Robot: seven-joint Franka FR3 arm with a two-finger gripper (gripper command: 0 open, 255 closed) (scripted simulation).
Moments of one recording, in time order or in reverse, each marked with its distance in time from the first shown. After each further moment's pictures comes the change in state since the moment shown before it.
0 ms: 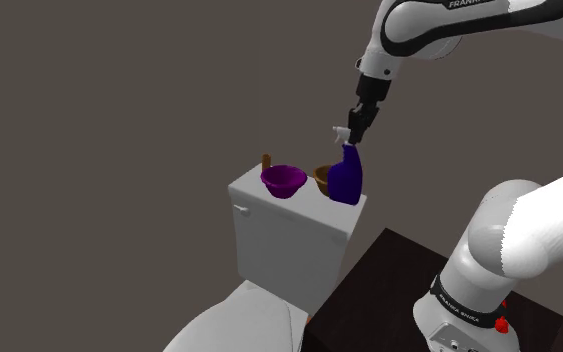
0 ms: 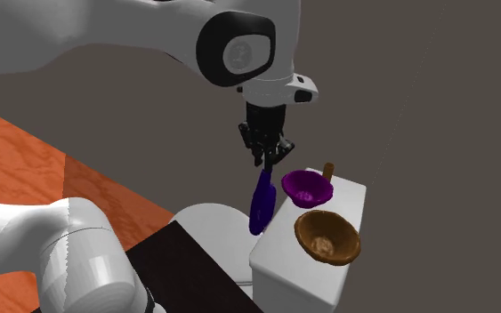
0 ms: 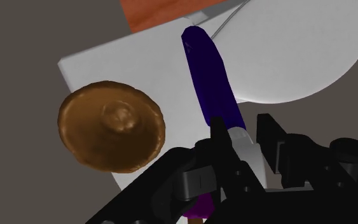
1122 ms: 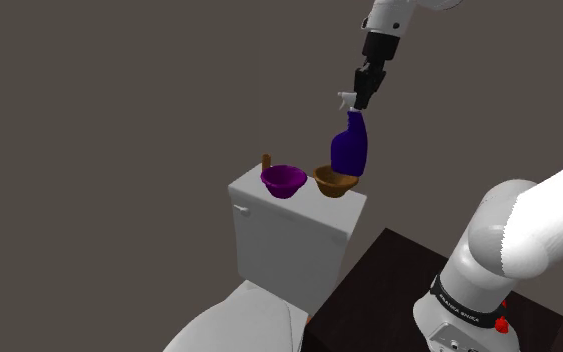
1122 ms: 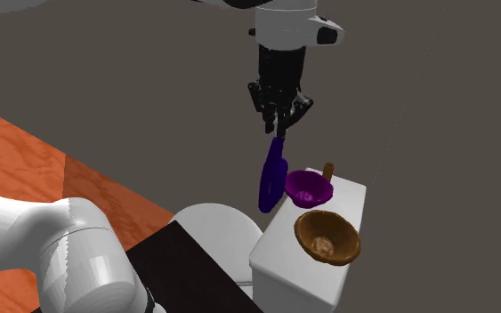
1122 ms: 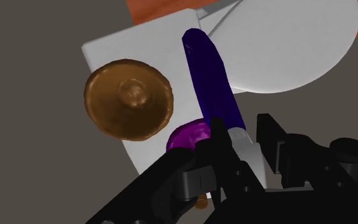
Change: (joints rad) arm 0.004 0.077 -0.019 0.289 0.002 -0.213 -0.020
